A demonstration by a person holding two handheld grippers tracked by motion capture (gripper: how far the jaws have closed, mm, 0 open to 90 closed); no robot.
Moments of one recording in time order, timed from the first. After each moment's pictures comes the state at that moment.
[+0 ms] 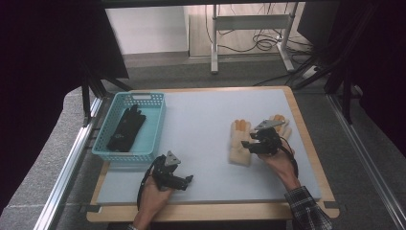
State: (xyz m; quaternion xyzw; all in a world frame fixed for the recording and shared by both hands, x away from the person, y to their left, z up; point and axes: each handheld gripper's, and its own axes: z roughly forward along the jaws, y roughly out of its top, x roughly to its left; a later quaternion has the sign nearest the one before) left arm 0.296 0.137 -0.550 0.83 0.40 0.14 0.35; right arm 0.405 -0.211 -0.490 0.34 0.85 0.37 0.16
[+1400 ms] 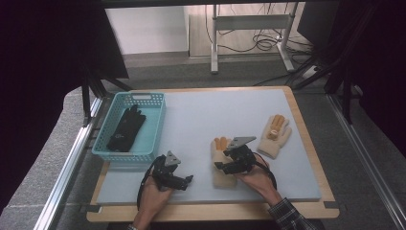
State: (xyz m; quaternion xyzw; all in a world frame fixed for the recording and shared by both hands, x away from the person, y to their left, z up) left arm 0.296 0.137 -0.550 0.84 0.40 0.14 0.35; right arm 0.353 -0.139 -0.508 0.27 0.88 0.38 0.09
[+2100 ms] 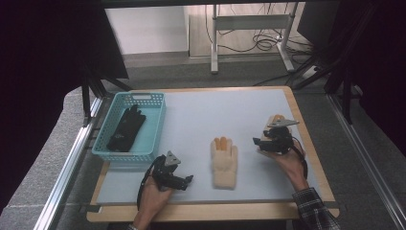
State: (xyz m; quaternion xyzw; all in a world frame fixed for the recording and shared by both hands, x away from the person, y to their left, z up) left arm 0.296 0.137 -0.550 0.83 0.40 0.14 0.35; right arm 0.405 -0.251 -0.484 0.40 0.82 0.37 0.19
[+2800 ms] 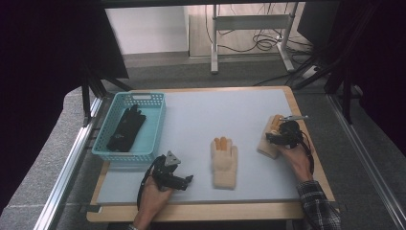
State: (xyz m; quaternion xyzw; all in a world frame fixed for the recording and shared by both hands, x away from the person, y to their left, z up) left arm 0.296 0.137 -0.550 0.83 0.40 0.14 0.35; right arm 0.442 -0.290 -0.509 0.49 0.78 0.32 0.21
